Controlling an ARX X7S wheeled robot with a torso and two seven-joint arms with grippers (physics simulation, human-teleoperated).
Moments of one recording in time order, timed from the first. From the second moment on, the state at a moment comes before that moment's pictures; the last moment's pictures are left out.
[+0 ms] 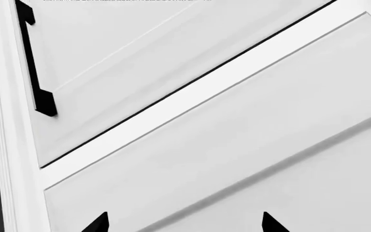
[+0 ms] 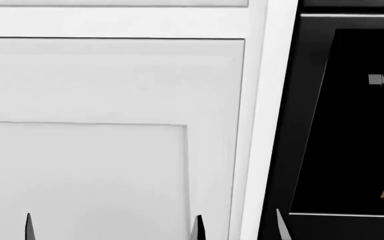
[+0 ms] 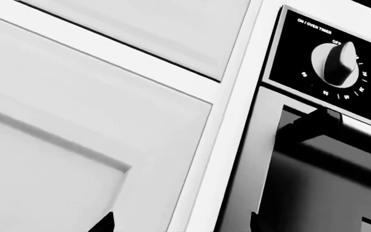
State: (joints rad) left arm 0.22 -0.33 0.25 0.49 0.49 0.22 -0.53; right arm -0.10 0.29 -0.32 -0.30 -0.40 -0.37 0.47
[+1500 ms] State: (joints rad) left arm 0.21 -0.35 0.27 0.50 0.49 0.22 -0.56; right arm 0.23 0.02 -0.73 -0.91 -0.97 0.19 -0.20
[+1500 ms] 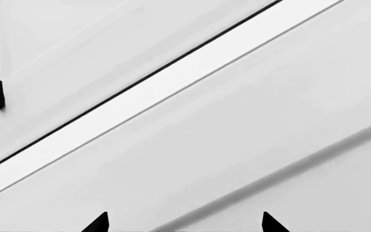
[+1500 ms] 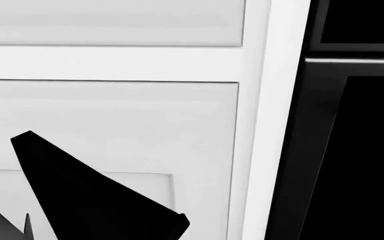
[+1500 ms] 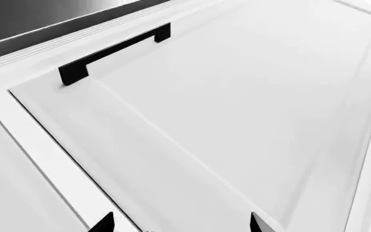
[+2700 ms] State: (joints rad) left arm 0.19 -0.35 0.29 0.50 0.49 0.20 -0.55; right arm 1.46 0.01 -1.04 -1.01 -1.08 1.34 -0.53
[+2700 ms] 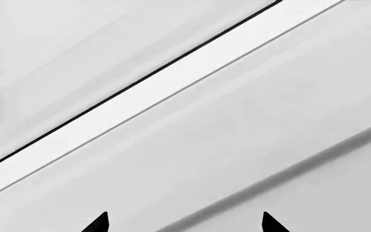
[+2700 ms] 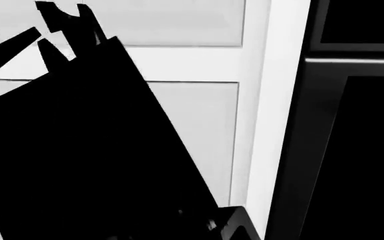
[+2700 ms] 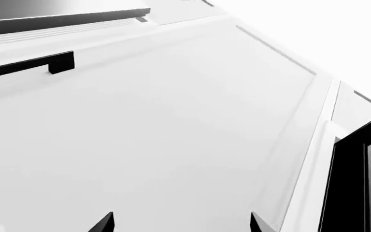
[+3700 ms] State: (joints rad) left arm 0.18 -0.35 0.31 0.52 0.50 0.18 -0.55; right arm 1.79 0.09 -0.67 -0.75 -0.82 1.28 -0.54
